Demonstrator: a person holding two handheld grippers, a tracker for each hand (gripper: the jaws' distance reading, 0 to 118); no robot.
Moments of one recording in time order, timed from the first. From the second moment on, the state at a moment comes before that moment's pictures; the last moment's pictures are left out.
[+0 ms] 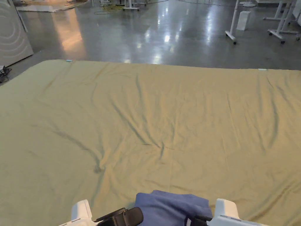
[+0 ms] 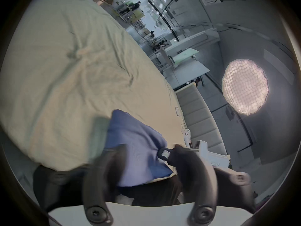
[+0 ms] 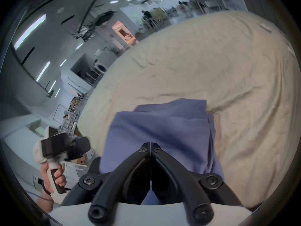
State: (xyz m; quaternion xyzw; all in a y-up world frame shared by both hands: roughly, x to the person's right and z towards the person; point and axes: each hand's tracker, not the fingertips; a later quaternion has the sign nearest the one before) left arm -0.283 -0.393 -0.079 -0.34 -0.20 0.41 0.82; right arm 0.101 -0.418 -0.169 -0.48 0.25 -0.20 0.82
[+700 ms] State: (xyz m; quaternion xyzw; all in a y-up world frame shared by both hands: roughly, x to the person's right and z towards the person) left arm -0.260 -0.455 -0.193 -0.49 -0.29 0.40 0.72; right arm 0.129 -0.452 -0.179 -0.51 0.27 -0.24 0.78
